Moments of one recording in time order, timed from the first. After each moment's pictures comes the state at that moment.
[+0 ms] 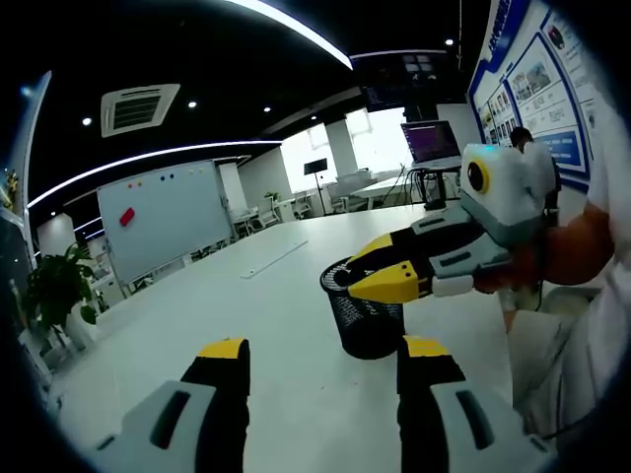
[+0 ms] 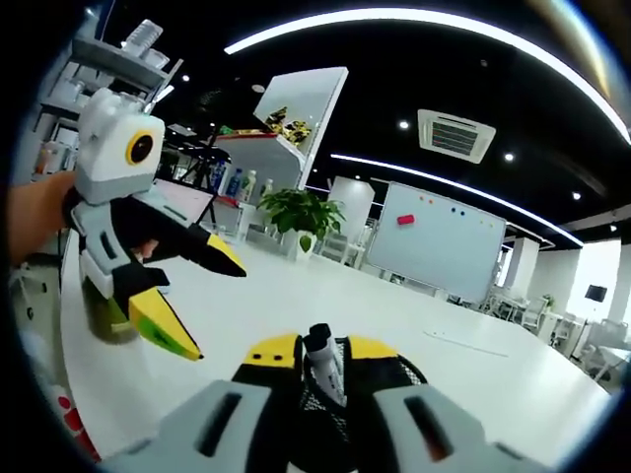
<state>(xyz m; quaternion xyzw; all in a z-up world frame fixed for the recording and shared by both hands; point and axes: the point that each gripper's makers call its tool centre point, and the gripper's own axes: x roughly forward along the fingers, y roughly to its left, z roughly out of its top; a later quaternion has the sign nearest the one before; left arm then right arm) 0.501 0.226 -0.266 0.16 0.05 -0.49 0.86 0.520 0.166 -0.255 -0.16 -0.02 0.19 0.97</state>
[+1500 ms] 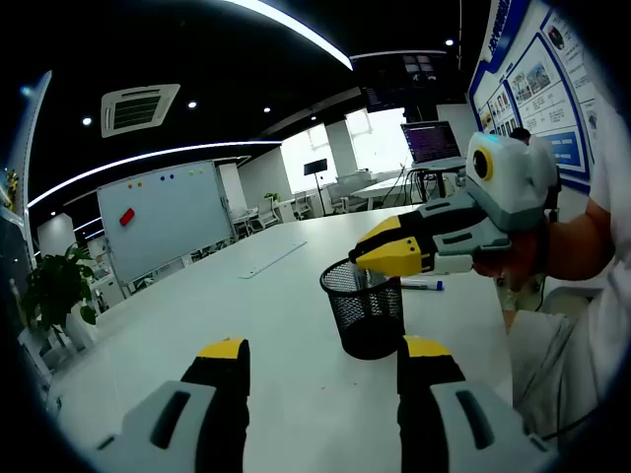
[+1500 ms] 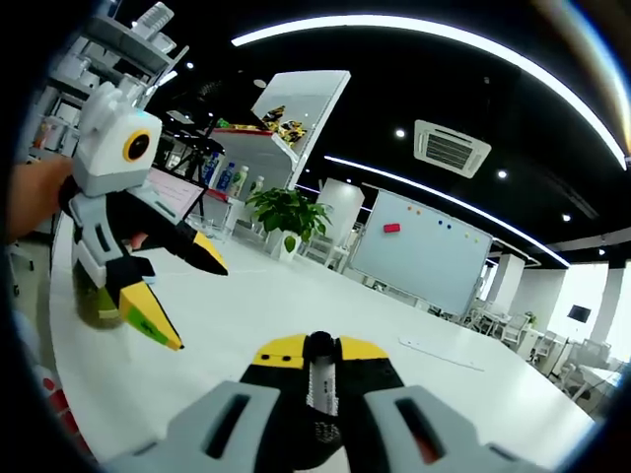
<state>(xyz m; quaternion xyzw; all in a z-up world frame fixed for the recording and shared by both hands) 0.500 0.225 -0.266 0.16 0.05 -0.49 0.86 0.515 0.147 -0.238 -0.20 -0.03 0.16 0.97</state>
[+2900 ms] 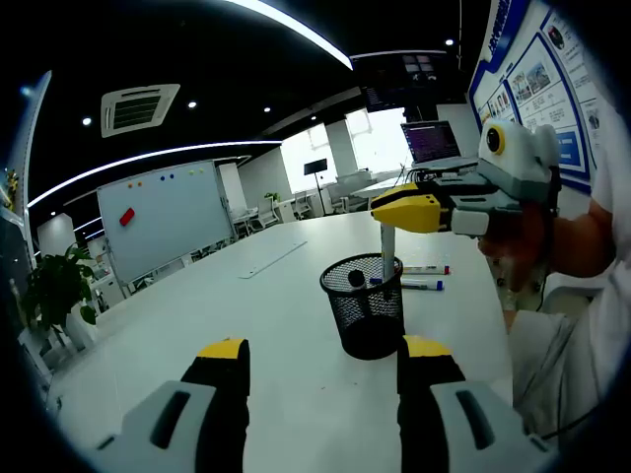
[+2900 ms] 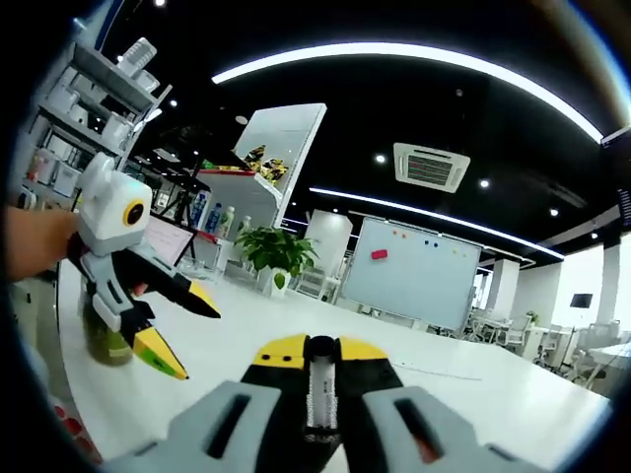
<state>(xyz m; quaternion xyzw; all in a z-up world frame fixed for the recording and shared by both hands) 0.501 0.226 -0.266 0.16 0.05 -0.49 0.86 0.493 0.129 -0.199 -0.14 -0.11 0.15 0.97</state>
